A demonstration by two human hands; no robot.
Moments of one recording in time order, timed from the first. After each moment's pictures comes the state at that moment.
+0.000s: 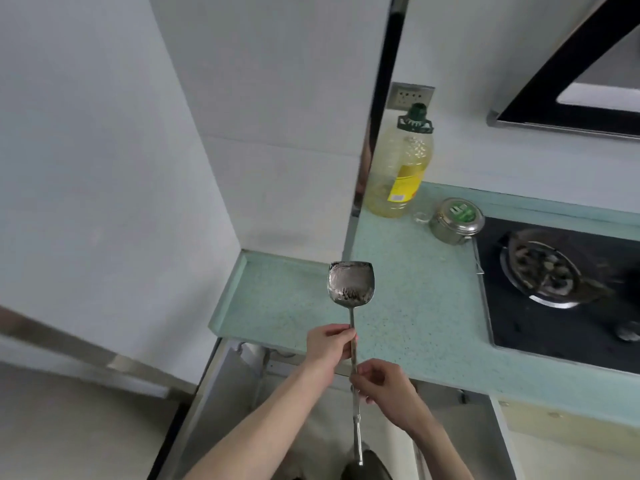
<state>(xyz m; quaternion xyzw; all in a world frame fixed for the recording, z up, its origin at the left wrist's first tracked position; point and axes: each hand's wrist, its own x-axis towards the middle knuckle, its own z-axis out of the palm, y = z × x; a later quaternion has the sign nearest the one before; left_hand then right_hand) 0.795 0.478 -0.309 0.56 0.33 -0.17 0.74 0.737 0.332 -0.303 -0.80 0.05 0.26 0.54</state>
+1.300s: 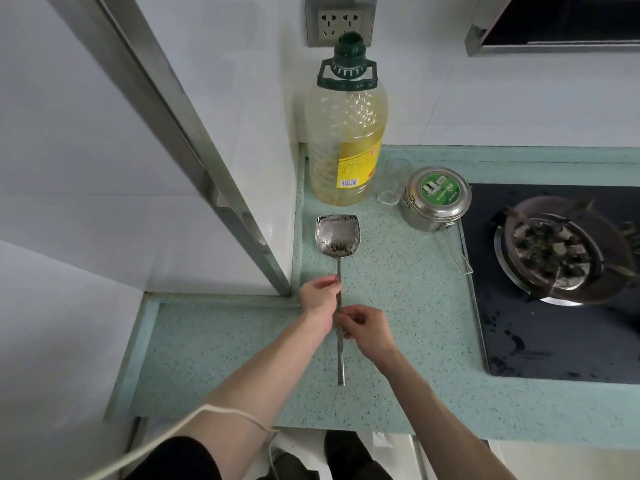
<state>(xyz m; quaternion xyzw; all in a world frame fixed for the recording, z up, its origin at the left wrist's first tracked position) 1.034 0.369 -0.414 0.63 0.40 -0.14 0.65 0.967 0.262 -0.432 -0.74 0.19 0.20 0.62</state>
